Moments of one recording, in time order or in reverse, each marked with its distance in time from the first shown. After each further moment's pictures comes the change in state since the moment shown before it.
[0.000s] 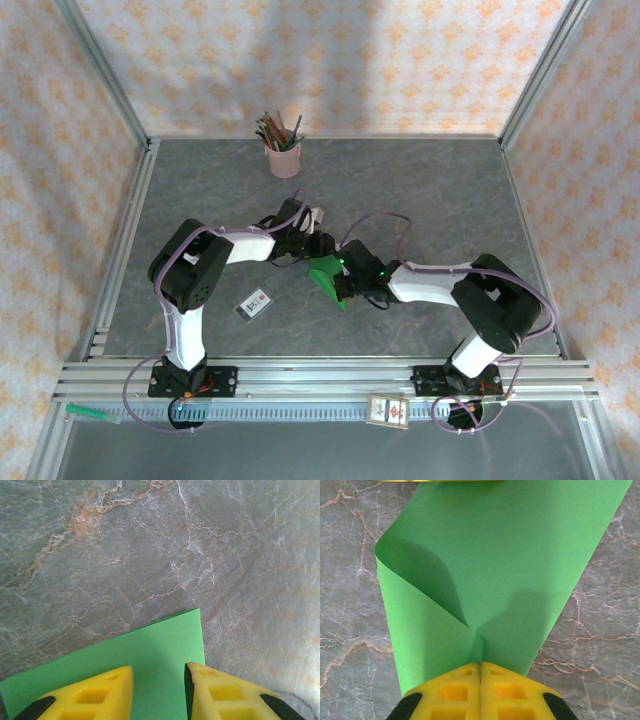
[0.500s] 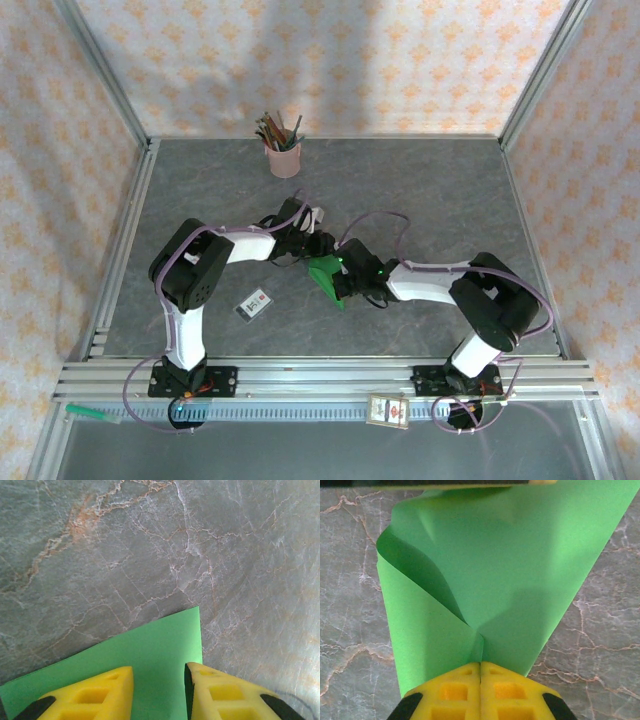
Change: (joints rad) left arm 0.000 0.006 0.008 -0.003 0.000 0.000; right arm -0.002 0.013 0.017 -0.001 0.000 -0.004
